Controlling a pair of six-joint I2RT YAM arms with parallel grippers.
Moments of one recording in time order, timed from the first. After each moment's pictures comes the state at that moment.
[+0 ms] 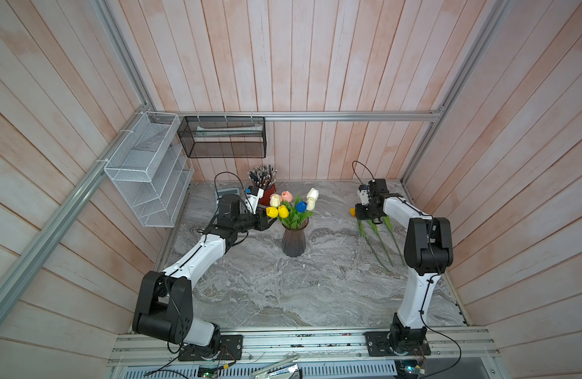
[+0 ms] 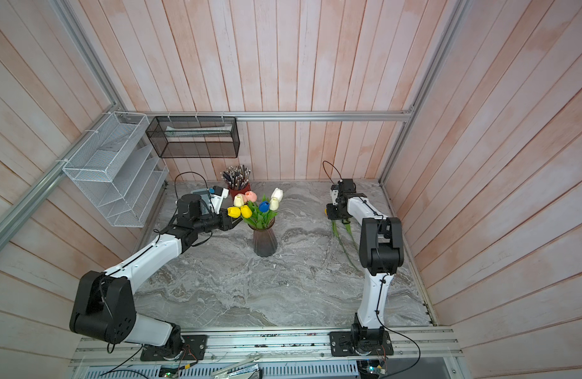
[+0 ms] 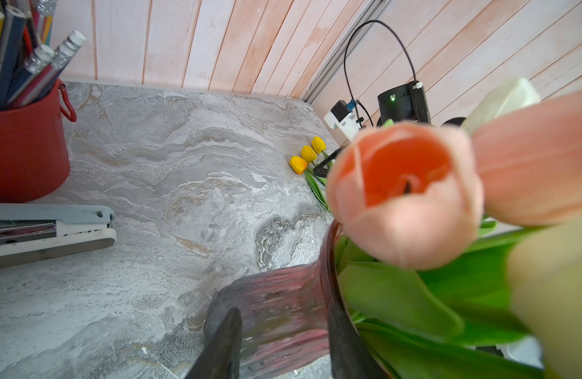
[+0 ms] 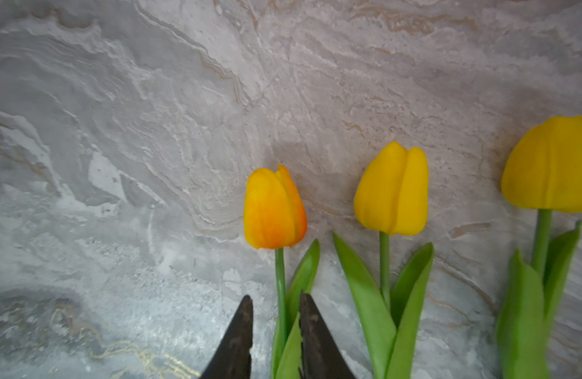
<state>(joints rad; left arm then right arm) -0.24 1.47 0.97 0.04 0.71 -0.30 0.07 2.02 1.53 -0.57 -0.14 -0.05</state>
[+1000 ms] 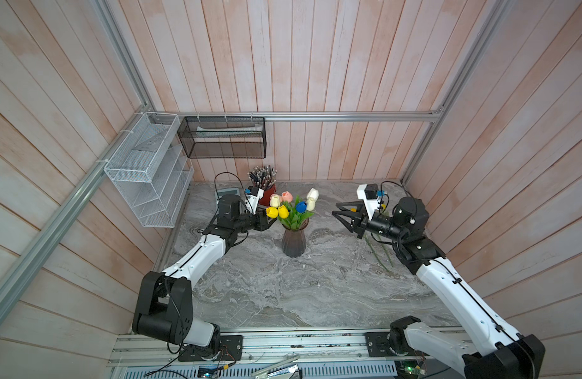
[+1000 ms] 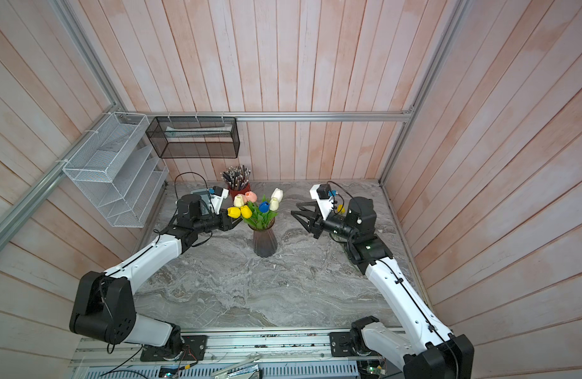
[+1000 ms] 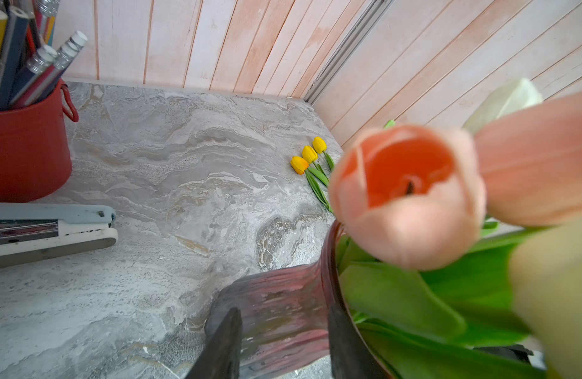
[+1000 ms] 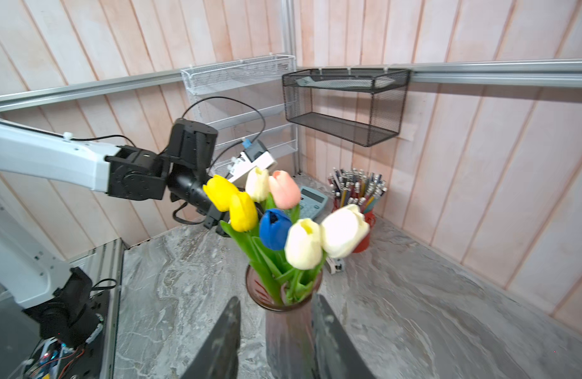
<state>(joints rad) -0.24 1.47 0.97 0.04 0.70 -0.30 0.39 1.06 0.95 0.03 -0.74 0.06</state>
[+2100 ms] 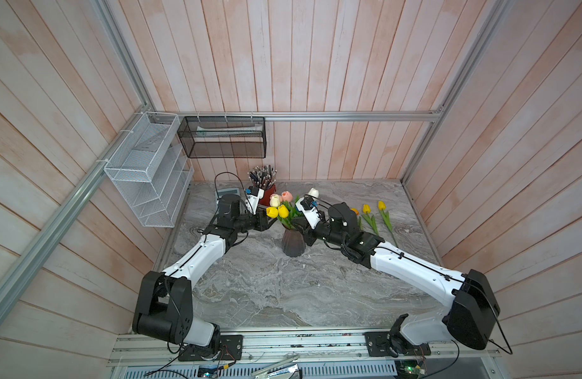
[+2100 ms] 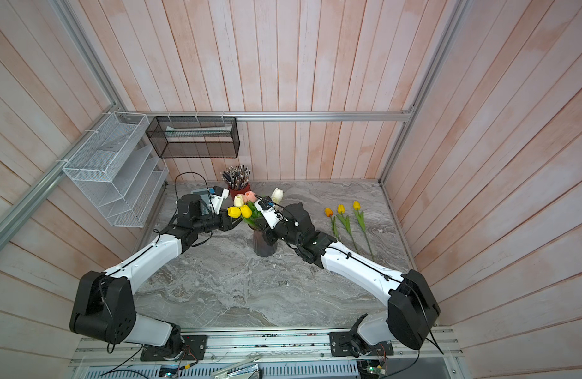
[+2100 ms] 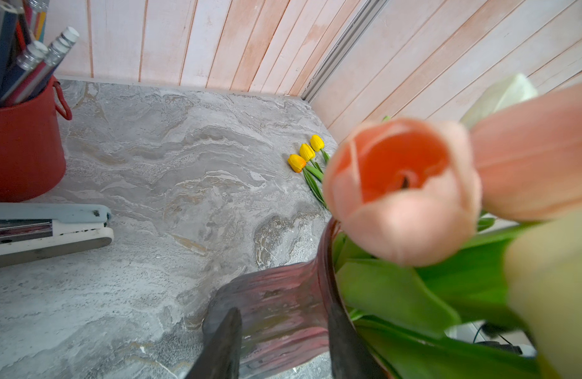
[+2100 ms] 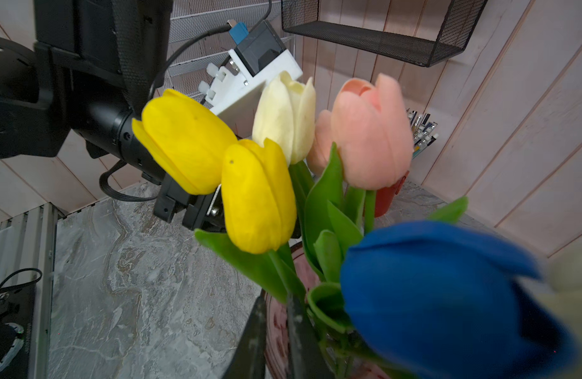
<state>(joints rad) -0.24 1.47 0.97 0.04 0.72 -0.29 0.80 1.43 1.06 0.06 -0.20 0.00</state>
